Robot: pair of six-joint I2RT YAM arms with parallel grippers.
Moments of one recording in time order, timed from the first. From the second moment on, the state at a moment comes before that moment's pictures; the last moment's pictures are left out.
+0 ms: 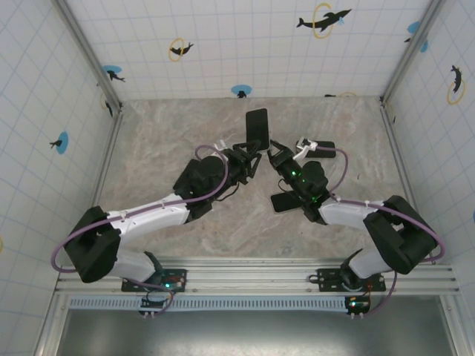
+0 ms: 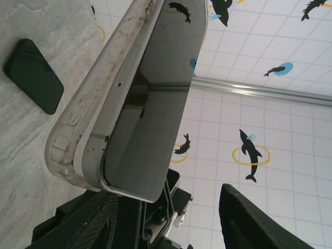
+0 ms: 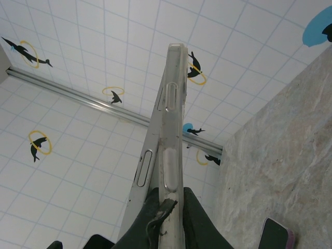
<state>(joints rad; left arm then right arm) -0.89 1.38 0.79 0.54 -0.08 -1.71 0.68 1.46 0.54 1.06 0.07 1.21</state>
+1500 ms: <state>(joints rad) -0.90 1.44 0.91 0.47 -0.18 -1.67 0.79 1.46 0.50 1.08 0.31 1.22</state>
